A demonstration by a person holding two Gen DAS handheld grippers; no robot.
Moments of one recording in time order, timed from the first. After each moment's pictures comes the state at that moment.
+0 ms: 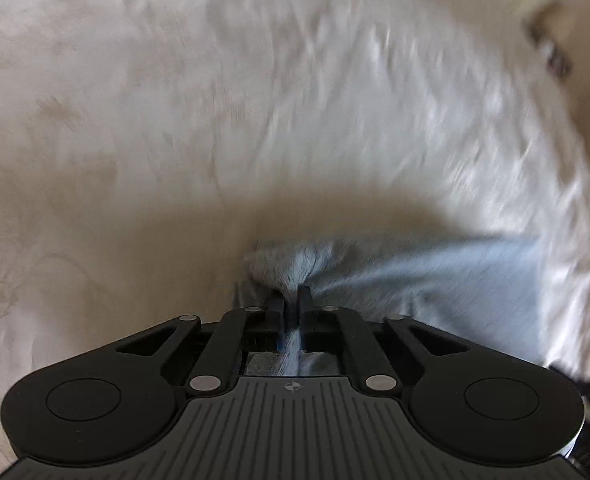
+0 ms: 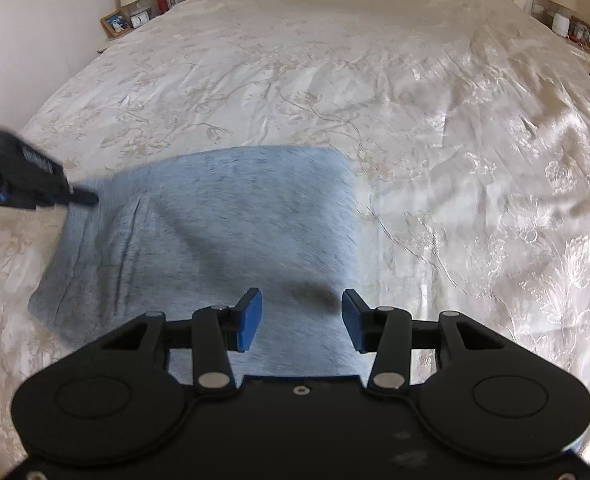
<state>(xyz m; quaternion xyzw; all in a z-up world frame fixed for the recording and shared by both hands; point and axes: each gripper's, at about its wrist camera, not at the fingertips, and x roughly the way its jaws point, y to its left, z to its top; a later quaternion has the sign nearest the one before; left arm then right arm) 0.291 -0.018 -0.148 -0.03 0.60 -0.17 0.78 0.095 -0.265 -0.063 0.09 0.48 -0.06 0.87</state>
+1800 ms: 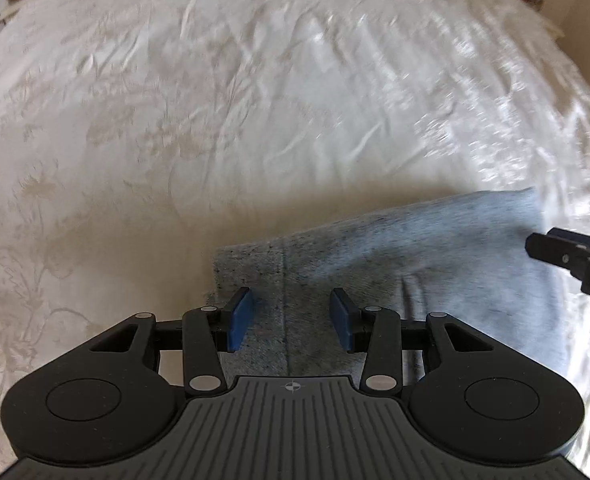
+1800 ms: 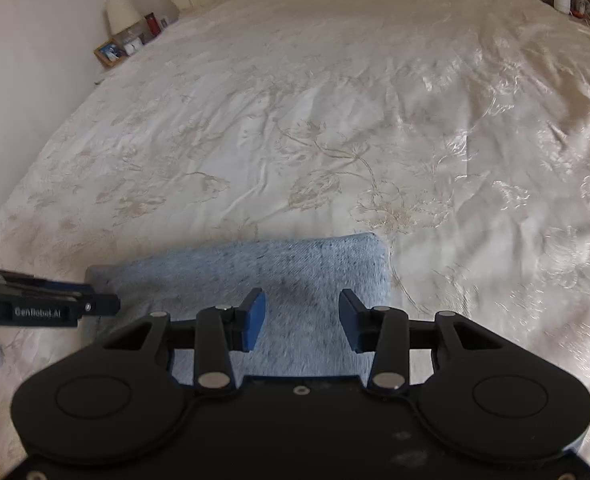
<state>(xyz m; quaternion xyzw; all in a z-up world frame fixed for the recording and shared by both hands) 0.269 -0.062 -0.138 0.09 0.56 -0.19 0.80 0.183 -0.286 -0.069 0.15 0.48 -0.06 0.86</state>
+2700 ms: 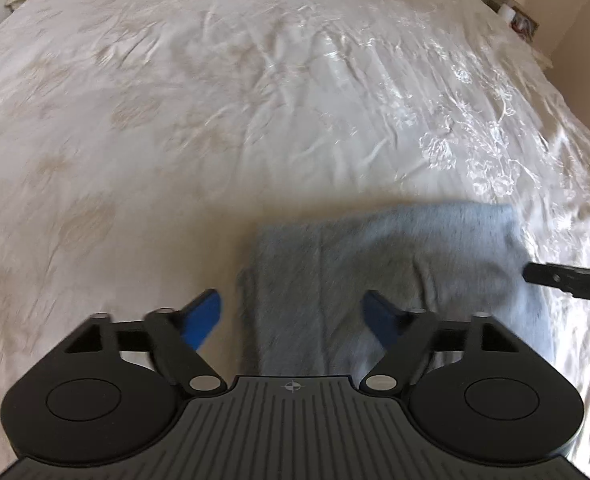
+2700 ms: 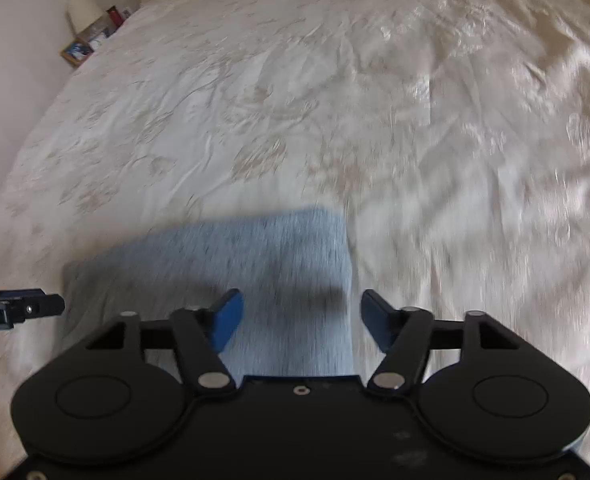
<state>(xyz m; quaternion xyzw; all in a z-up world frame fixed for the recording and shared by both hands) 0.251 -0.012 -0.127 0.04 0.54 -0.21 0.82 0.151 -0.324 -0.097 0.21 0.50 -0.06 0.84</state>
